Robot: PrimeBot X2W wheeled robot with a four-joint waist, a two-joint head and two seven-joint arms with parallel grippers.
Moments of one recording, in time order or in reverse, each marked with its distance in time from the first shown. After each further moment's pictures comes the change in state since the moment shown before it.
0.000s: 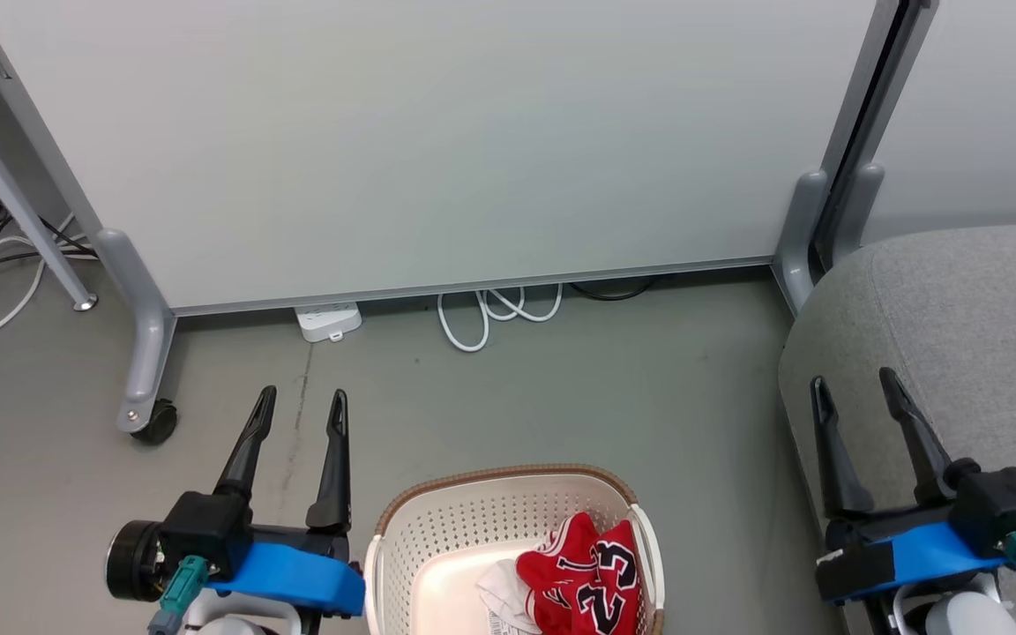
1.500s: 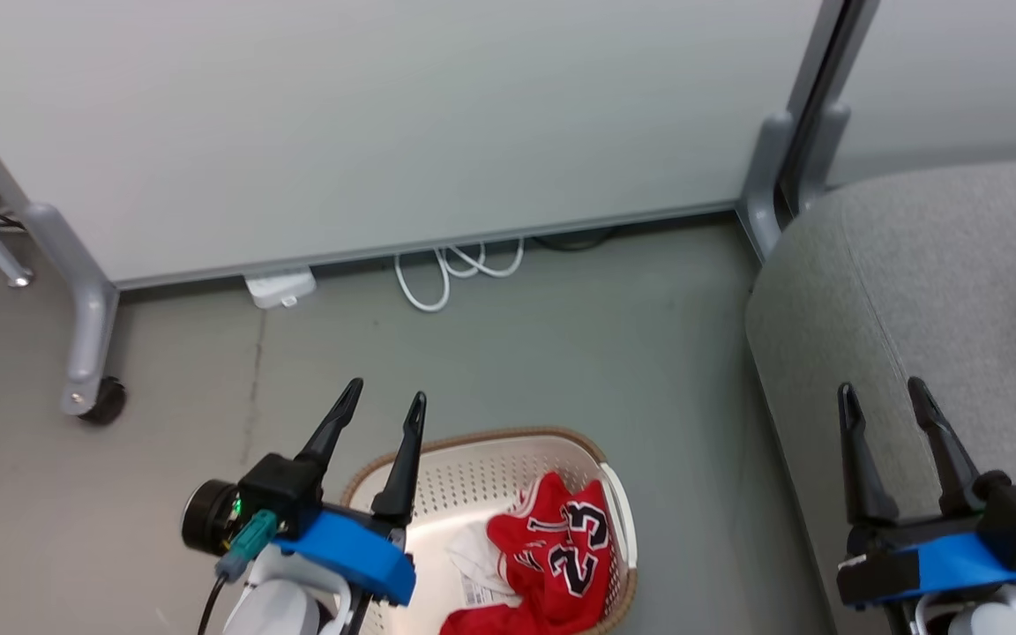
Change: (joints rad) left arm -0.097 -0.047 -0.051 0.180 0.029 -0.132 0.000; right arm 0.052 0.015 -0.049 -0.039 -0.001 0.000 0.000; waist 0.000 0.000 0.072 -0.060
